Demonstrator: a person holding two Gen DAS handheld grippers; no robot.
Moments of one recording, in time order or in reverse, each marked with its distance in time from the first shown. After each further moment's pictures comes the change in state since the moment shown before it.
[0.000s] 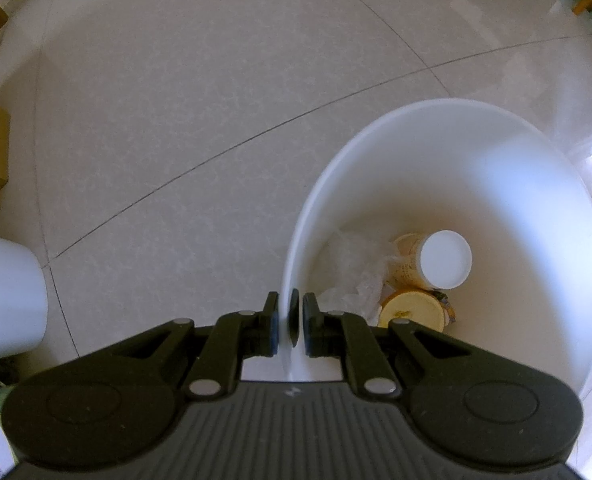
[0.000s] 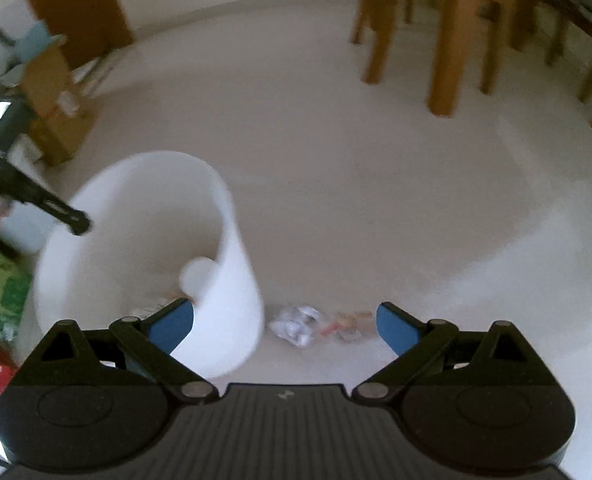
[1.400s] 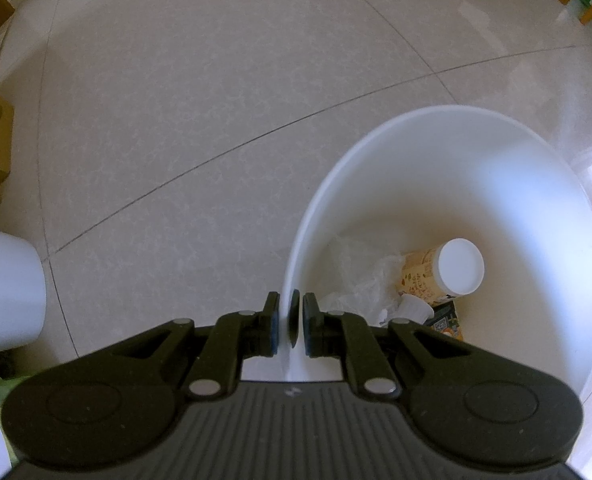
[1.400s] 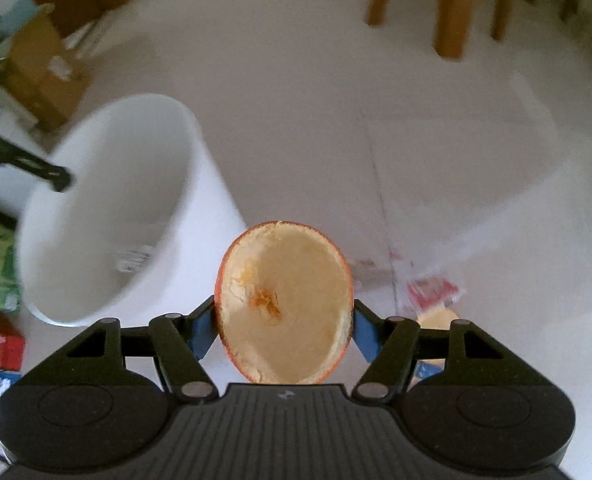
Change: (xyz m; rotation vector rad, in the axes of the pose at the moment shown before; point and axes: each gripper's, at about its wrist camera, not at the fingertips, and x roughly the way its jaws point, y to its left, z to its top) left arm -0.002 0.005 0.001 -0.018 -0.002 -0.001; right arm 0.021 -0.002 -0.001 -0.020 0.157 0.057
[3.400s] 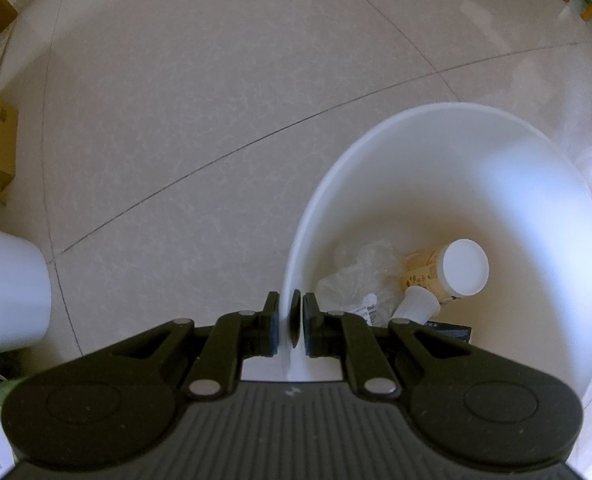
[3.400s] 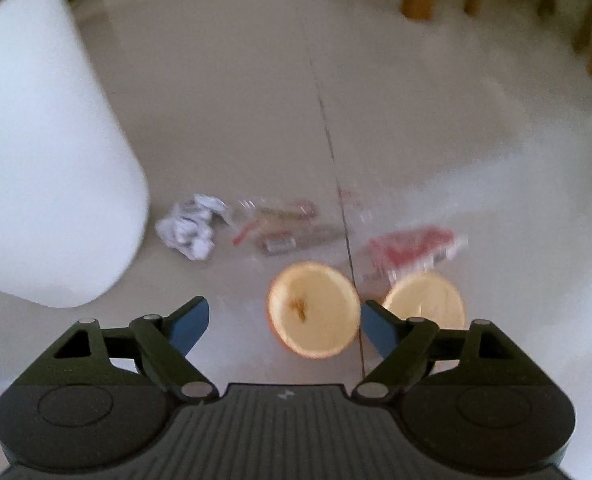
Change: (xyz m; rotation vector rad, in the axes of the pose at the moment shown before) left arm 0.003 -0.004 -0.003 -0.010 -0.003 0.016; right arm 0.163 -0.079 -0.092 0.037 -0.037 -0.118
